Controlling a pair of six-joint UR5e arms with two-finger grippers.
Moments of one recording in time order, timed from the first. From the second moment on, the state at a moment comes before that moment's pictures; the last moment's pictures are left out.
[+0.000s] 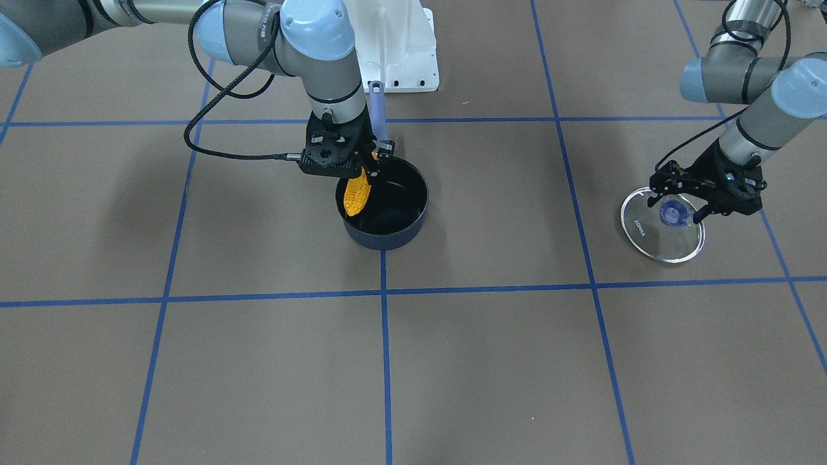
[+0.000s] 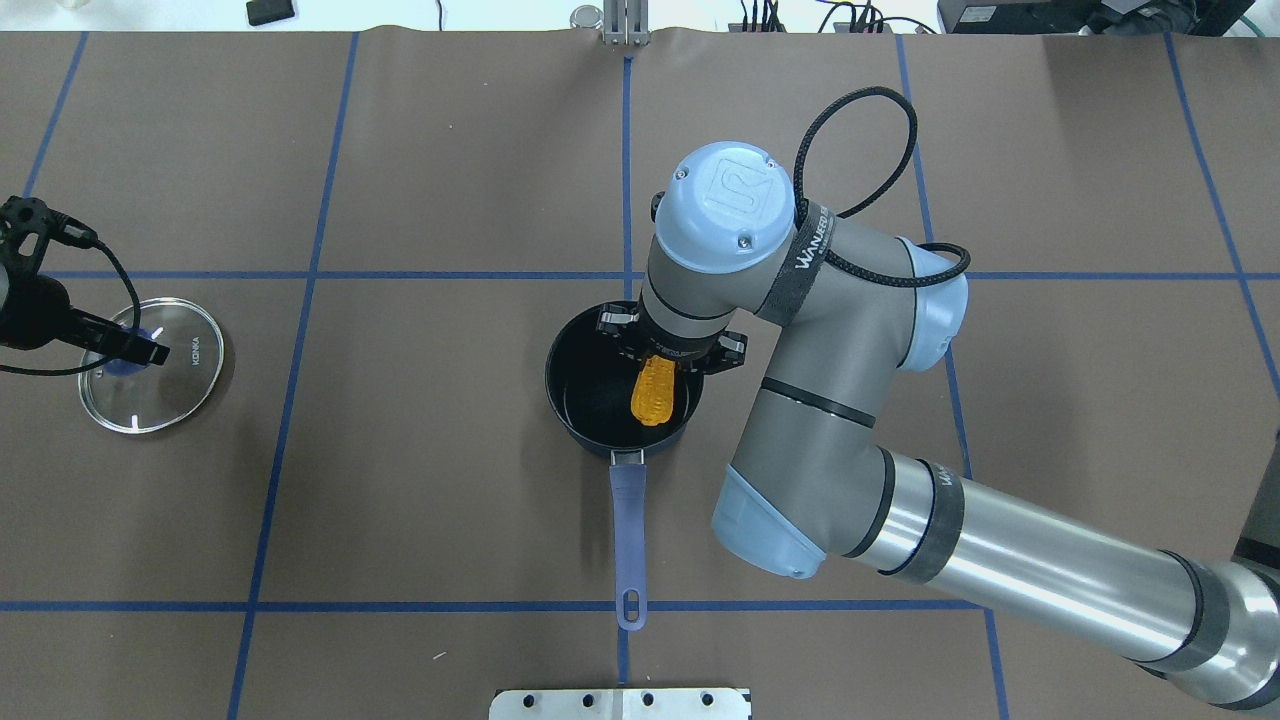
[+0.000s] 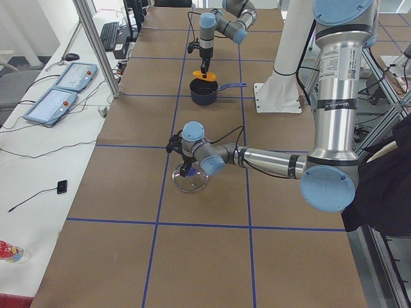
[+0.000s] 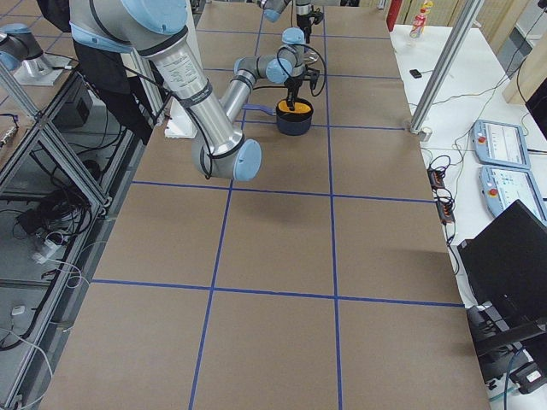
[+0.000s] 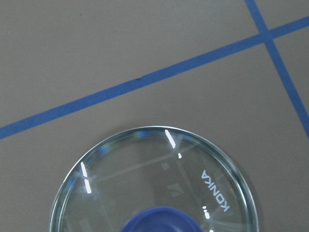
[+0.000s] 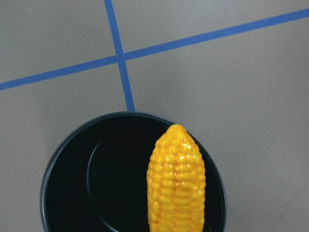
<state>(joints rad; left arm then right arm) -0.98 -1.56 -1.64 -2.28 -2.20 -0.53 0.53 -0.81 1.69 -1.63 1.92 1.42</state>
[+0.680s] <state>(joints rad) -1.05 -1.56 -1.65 -2.27 -2.30 -0.53 0.49 -0.80 1.65 -1.60 1.86 1.42</state>
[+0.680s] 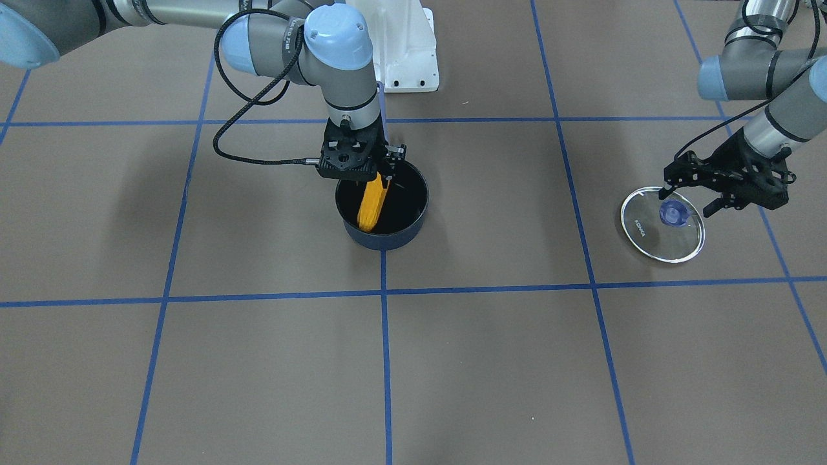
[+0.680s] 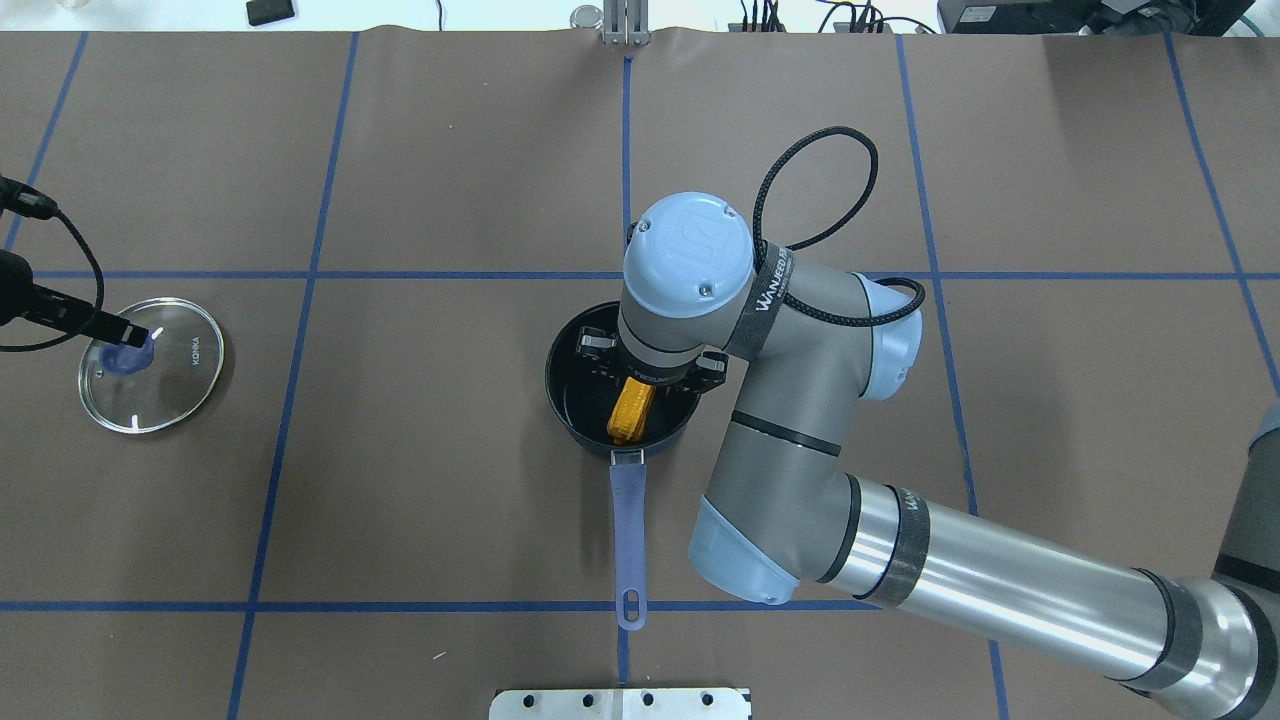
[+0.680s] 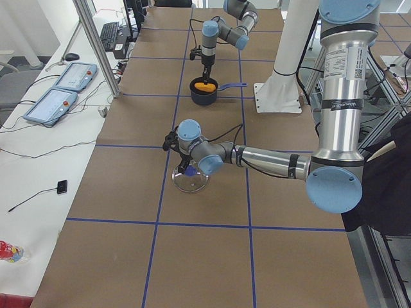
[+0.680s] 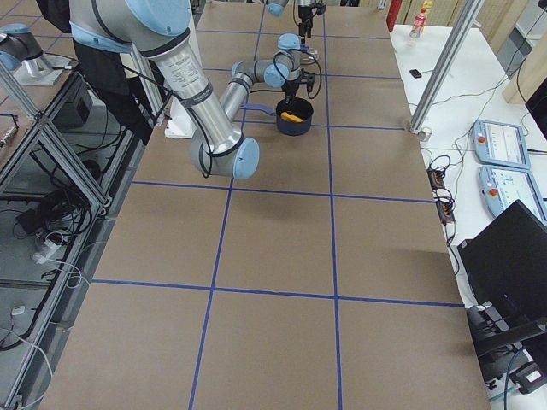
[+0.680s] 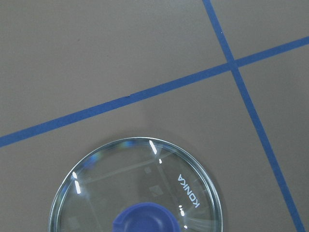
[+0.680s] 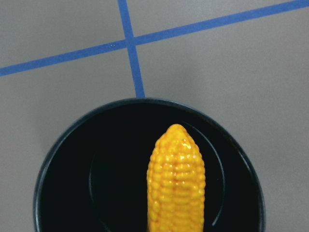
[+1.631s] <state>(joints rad) -1.26 -1.56 -1.64 -2.15 -2.45 -0.32 1.03 -1.11 1.72 -1.60 2.16 0.62</state>
